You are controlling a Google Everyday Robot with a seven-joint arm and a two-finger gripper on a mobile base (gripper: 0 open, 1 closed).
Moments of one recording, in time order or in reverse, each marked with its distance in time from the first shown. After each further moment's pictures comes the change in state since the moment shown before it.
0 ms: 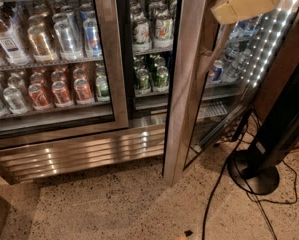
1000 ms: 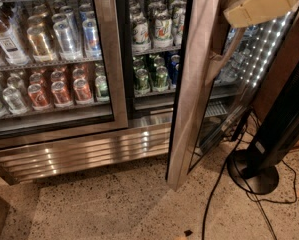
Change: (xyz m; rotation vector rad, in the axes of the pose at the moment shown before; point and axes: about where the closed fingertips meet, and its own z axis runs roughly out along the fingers) arm 0.008 0.004 -0.013 0.022 0.005 0.006
